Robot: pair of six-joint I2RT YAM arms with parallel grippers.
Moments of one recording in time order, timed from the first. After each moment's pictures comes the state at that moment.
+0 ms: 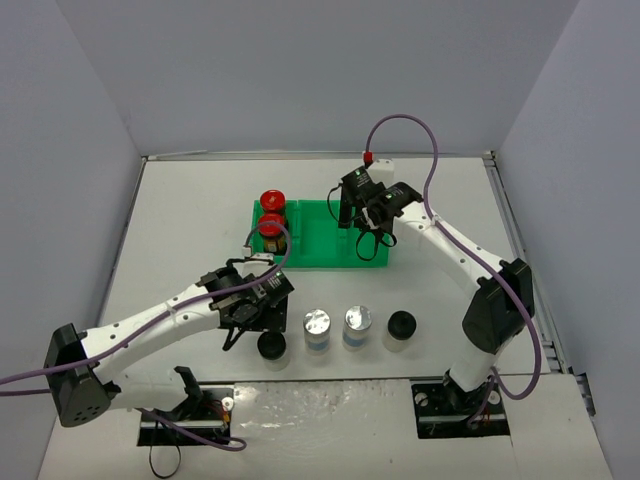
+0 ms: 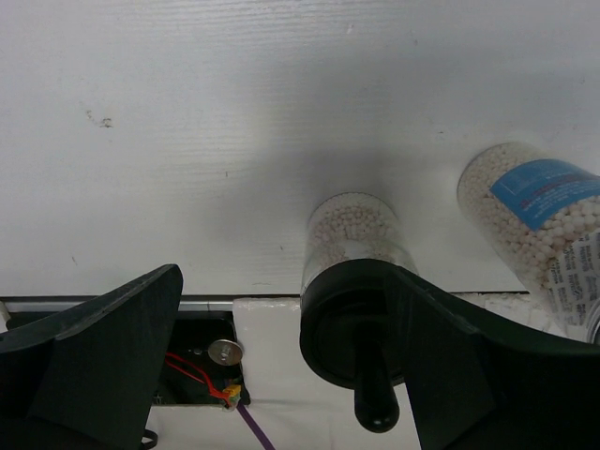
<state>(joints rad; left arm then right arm) -0.97 1.21 1.03 -1.17 -0.34 -0.89 0.62 1.70 1.55 -0.85 0.50 0.63</state>
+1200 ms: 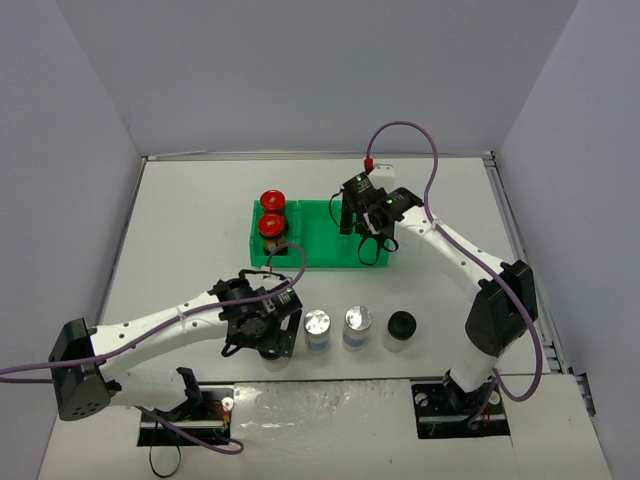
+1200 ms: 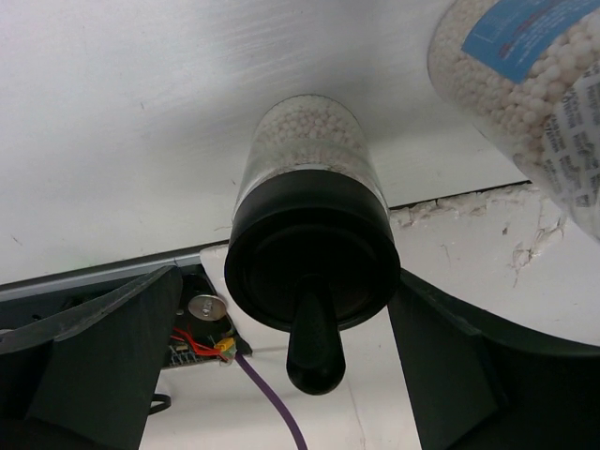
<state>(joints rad) -1.07 1.23 1.00 -1.15 -0.15 -0.84 0.62 1.68 1.48 -0.82 0.48 0.63</state>
